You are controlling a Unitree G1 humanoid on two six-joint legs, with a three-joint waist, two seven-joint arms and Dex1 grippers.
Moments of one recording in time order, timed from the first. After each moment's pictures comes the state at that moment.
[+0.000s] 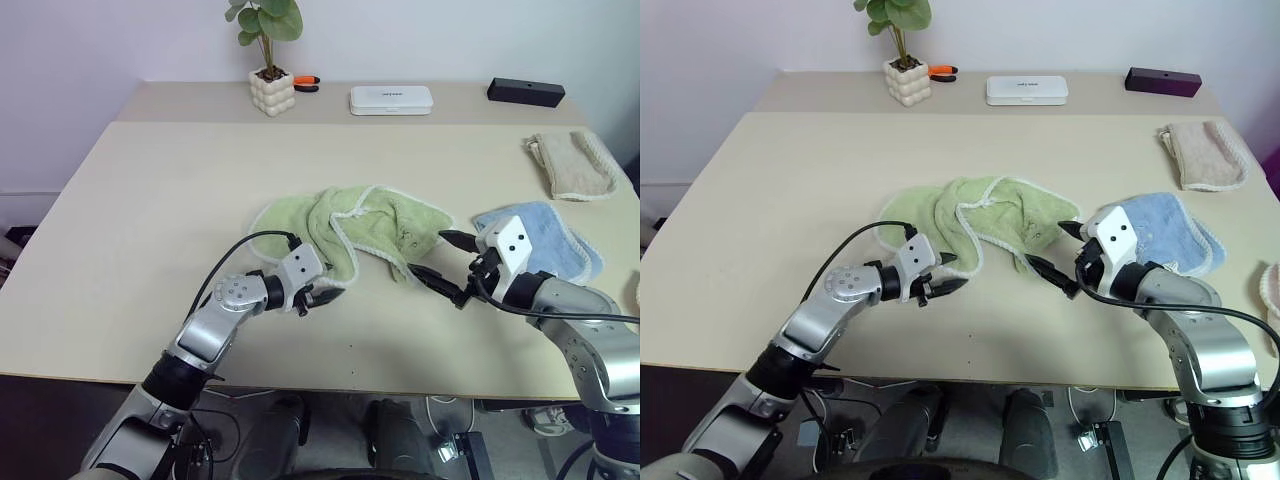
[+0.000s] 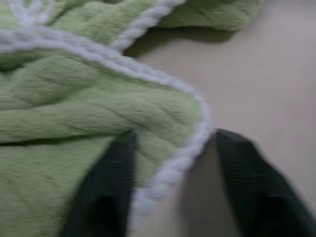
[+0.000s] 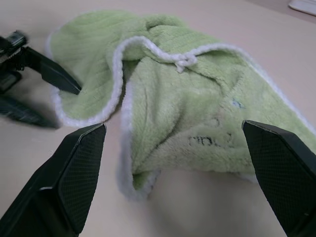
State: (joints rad) left arm -0.40 0.39 -0.37 -0.02 -0.10 0.33 -0.70; right arm -0.08 -0.68 -0.18 -0.40 0.45 0.56 0.70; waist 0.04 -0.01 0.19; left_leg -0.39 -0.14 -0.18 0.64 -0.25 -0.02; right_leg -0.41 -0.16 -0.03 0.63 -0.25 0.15
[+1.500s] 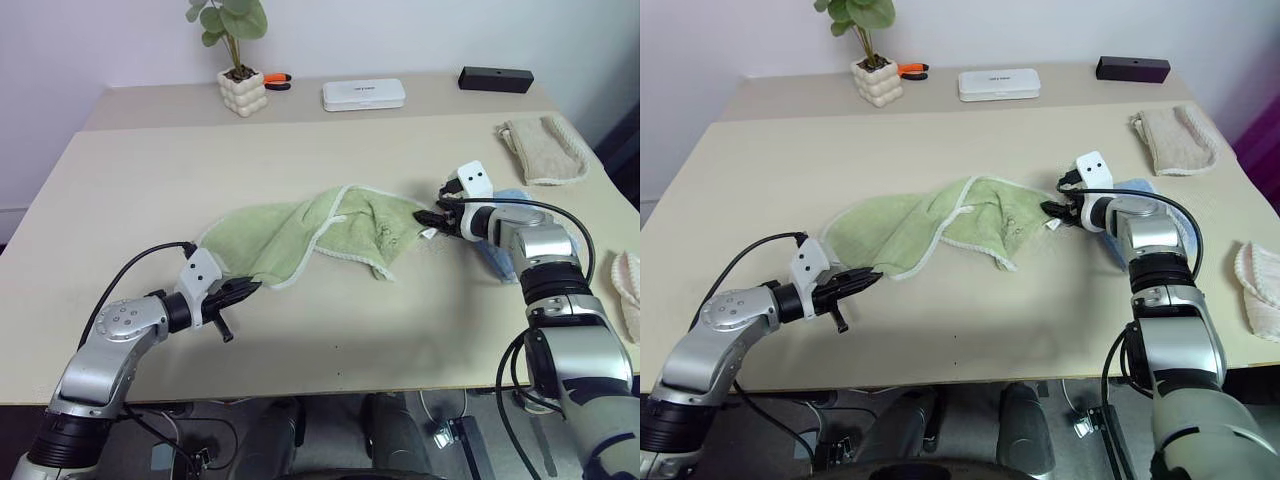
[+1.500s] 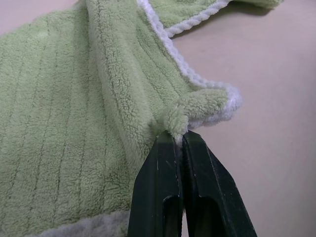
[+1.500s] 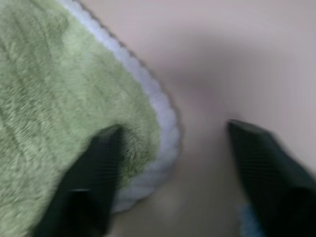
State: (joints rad) left arm -0.05 0.66 0.03 -0.27 -0.34 0.38 -0.82; right arm -0.86 -0.57 0.01 0.77 0.12 0.46 0.74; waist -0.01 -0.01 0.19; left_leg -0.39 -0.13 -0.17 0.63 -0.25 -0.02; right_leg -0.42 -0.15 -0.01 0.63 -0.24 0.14
